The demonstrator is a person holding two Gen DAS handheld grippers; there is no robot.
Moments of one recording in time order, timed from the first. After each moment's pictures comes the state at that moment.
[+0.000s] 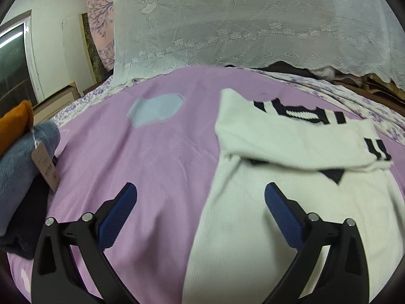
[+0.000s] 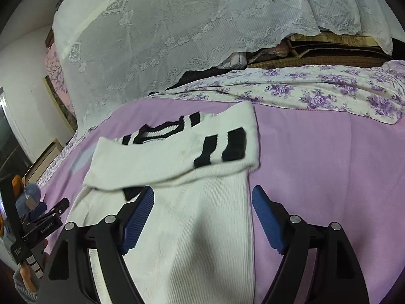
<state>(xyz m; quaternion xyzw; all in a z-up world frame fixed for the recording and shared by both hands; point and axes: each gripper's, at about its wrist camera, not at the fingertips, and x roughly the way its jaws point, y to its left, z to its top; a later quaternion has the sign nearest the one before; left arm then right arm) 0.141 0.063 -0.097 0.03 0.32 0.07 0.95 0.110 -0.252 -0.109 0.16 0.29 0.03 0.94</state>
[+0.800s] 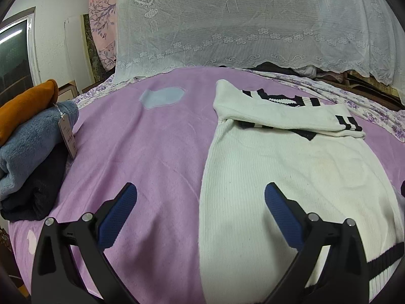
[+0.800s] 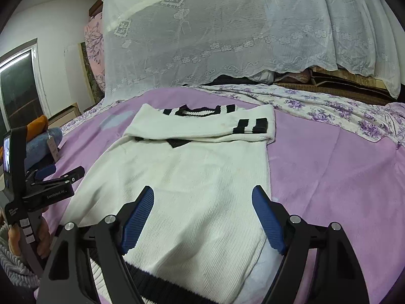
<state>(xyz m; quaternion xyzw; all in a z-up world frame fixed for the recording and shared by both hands) 0.042 0.073 -0.102 0.03 0.30 0.05 0.95 0.002 -0.198 -0.104 0.05 0.27 0.07 0.96</state>
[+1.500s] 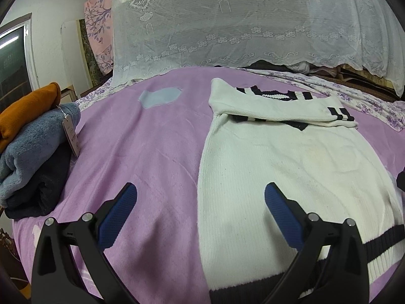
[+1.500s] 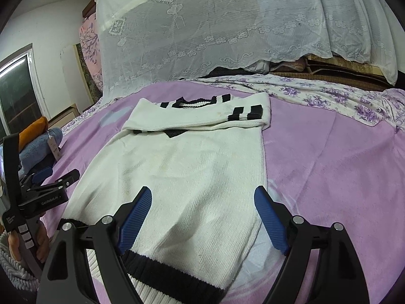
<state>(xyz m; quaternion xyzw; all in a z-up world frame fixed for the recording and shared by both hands) 0.021 0.067 -0.102 0.05 0.30 0.04 0.95 -0.008 -0.210 -0.112 0.07 0.29 0.07 0.95</state>
